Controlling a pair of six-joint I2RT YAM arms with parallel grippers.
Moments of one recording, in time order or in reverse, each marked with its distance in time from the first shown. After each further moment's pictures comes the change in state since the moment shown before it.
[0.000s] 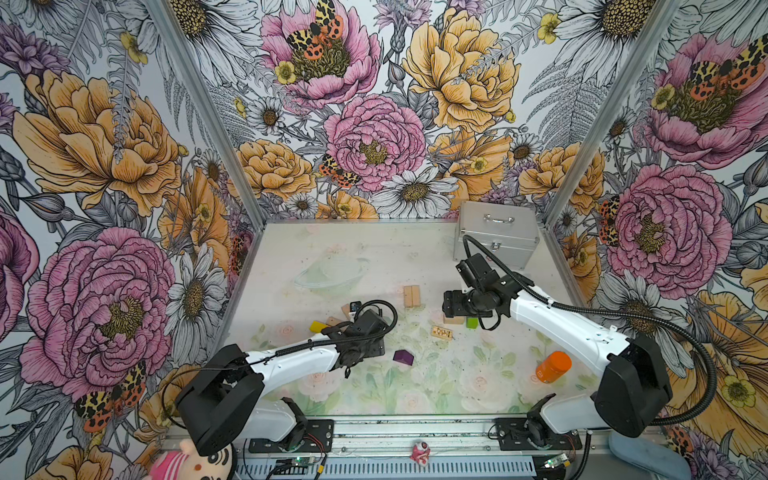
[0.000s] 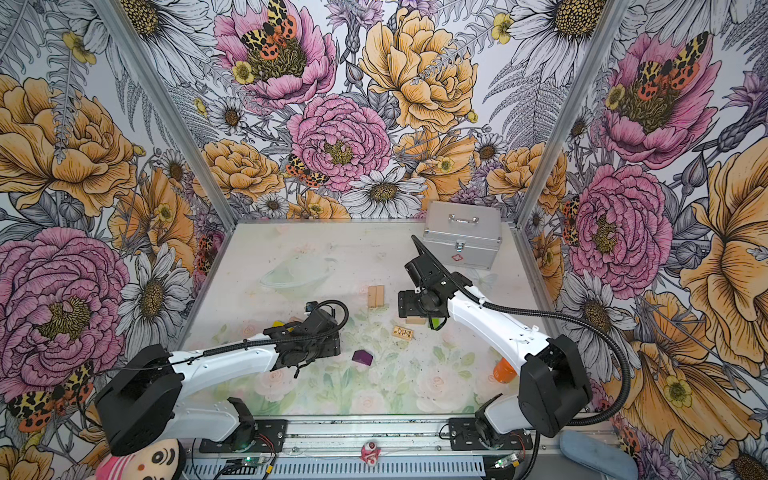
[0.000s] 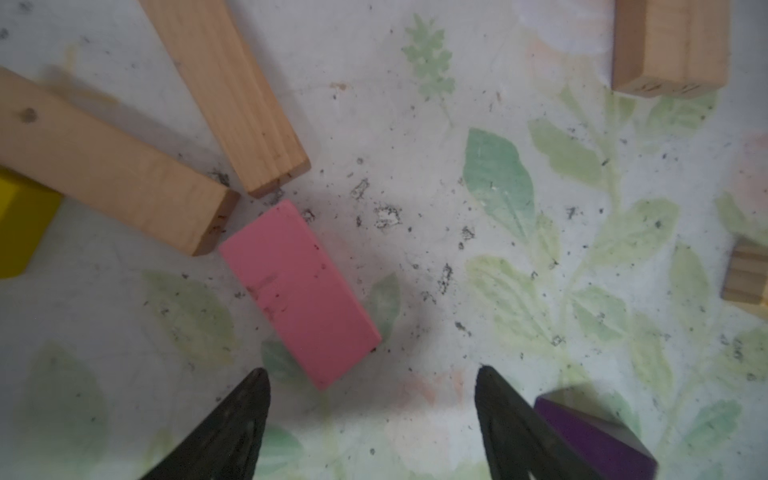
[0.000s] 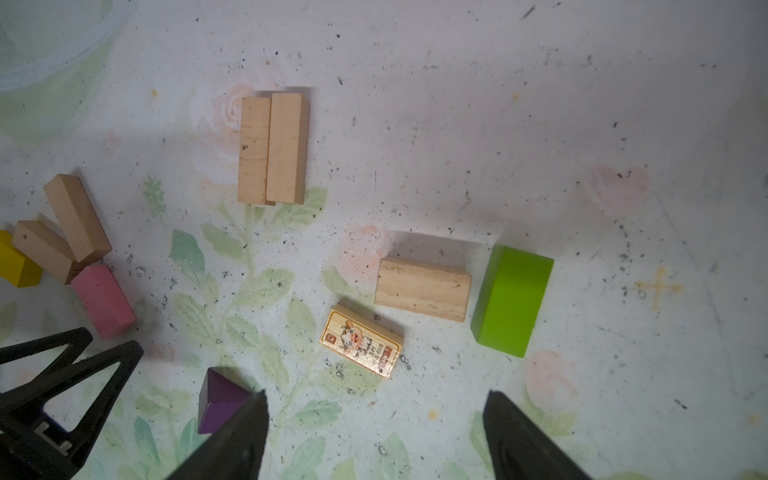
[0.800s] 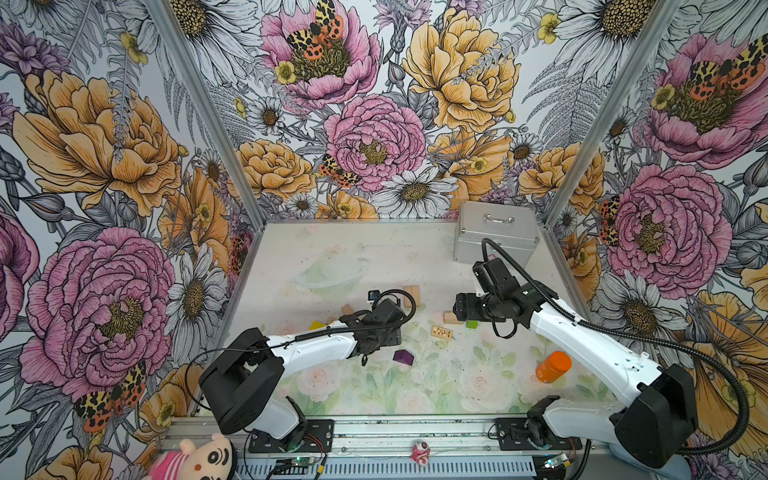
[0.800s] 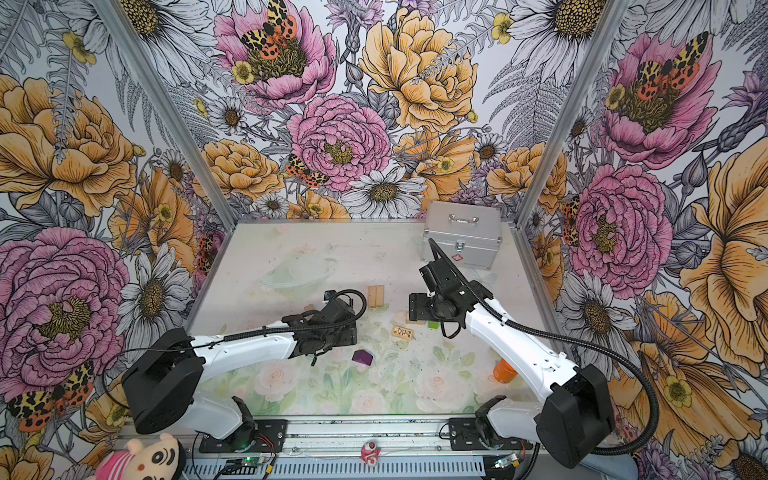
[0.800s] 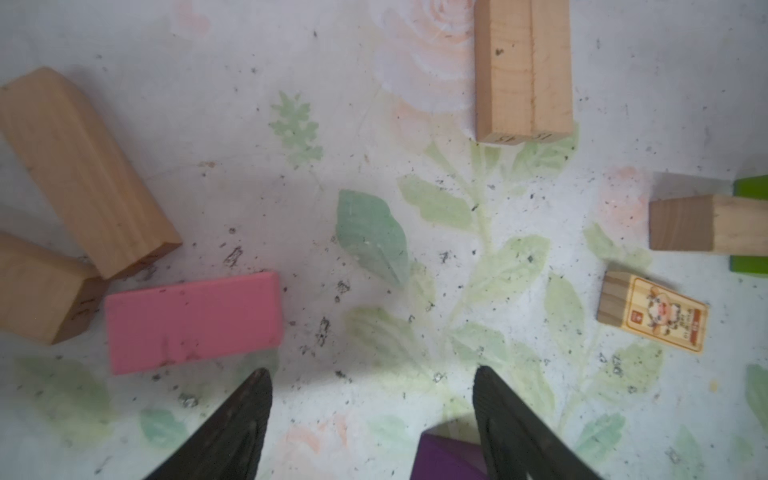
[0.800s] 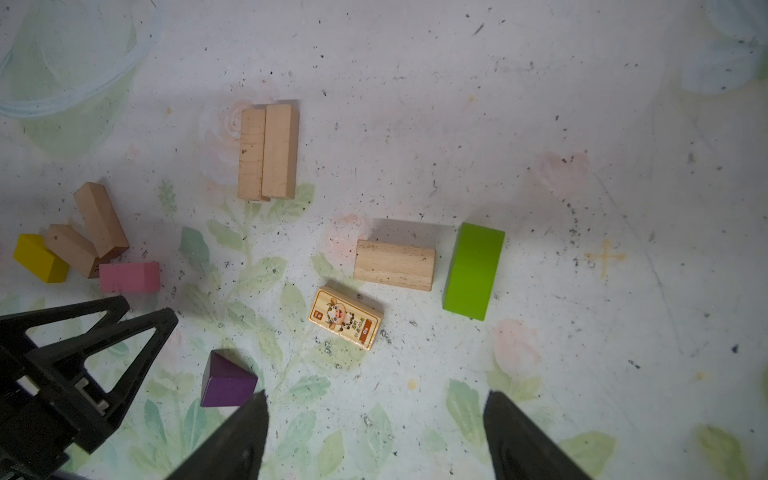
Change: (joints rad) left arm -0.053 0.097 0.177 -0.035 -0.032 0.025; right arm -0.045 -0.139 -0.061 -0.031 -0.003 -0.007
